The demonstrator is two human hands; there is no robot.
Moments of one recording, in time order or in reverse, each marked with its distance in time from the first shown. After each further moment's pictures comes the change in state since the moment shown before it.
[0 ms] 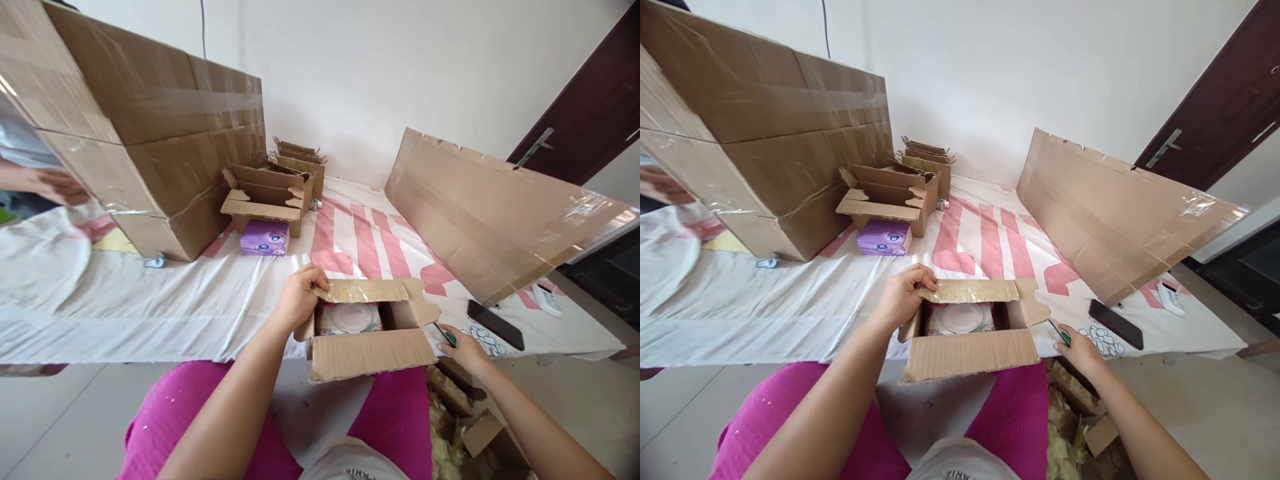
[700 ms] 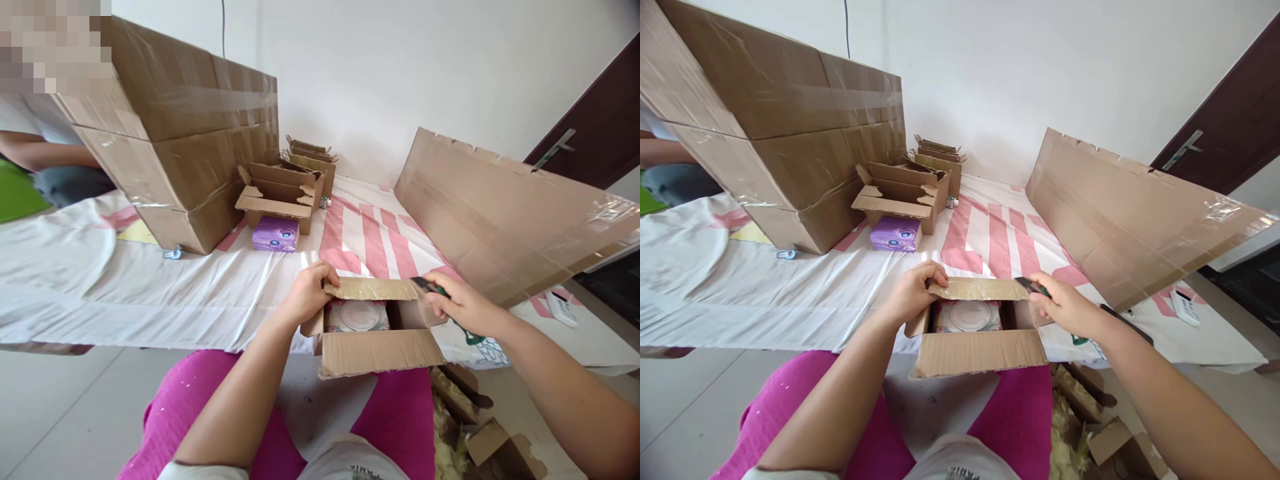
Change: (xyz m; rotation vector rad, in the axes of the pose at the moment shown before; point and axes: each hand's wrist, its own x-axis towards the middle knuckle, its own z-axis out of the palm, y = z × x) left_hand 0.000 0.005 -0.007 0.023 -0.121 -0.007; right_hand -0.038 -0.159 -0.145 0.358 -0.067 -0.605
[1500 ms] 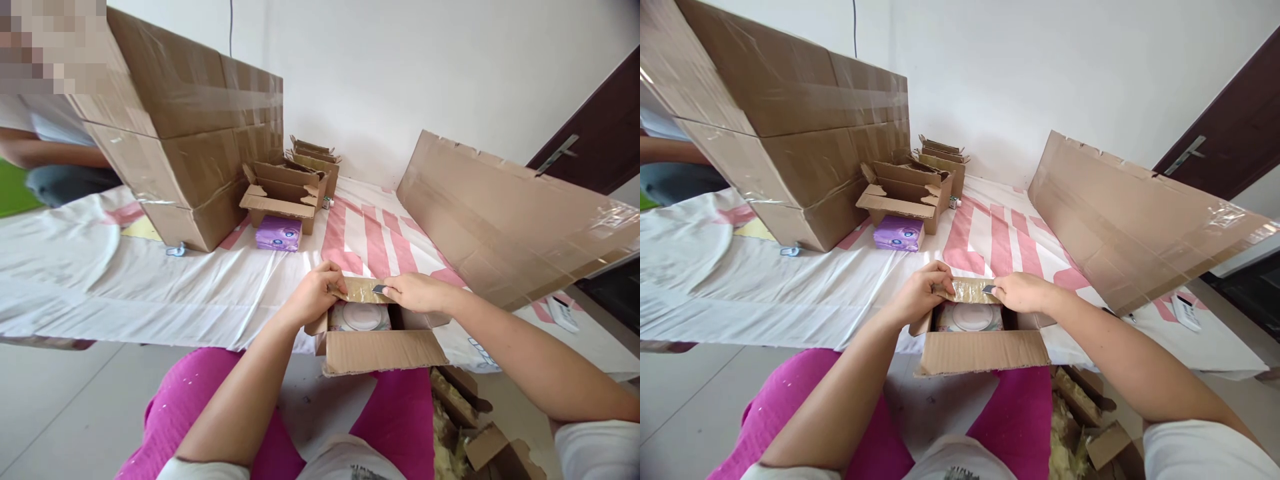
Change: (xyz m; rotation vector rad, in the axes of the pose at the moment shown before) left_hand -0.001 -0.001 0.001 -0.026 -0.101 0.016; right_hand 0.071 -0.046 0.026 -0.666 -0.370 -0.005
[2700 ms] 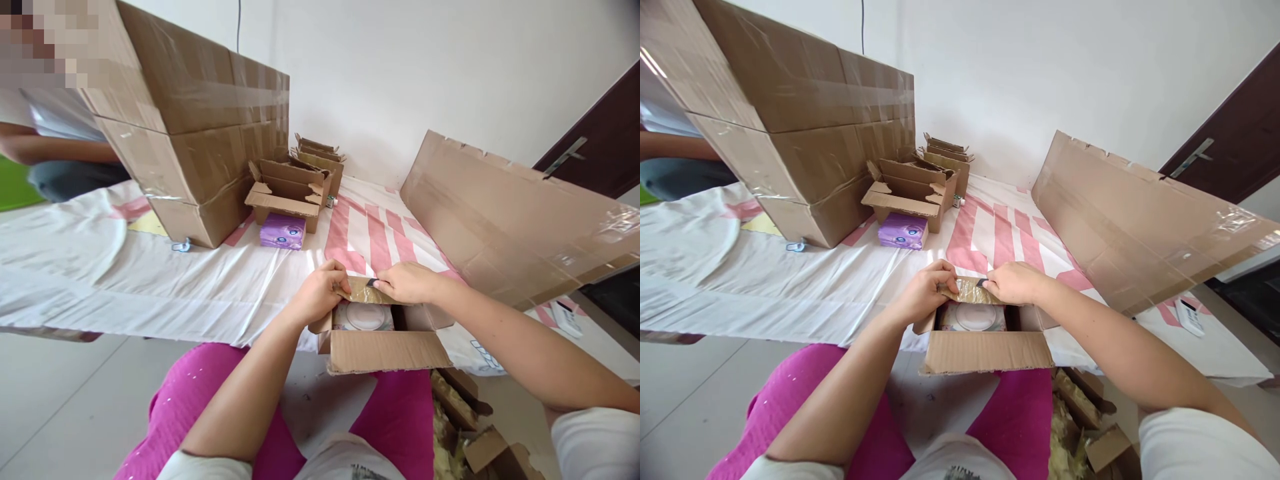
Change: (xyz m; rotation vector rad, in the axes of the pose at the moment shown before) left_hand 0.000 0.003 0.001 0.061 0.015 -0.017; right_hand 0.019 -0.016 -0.010 -0.254 0.102 -0.085
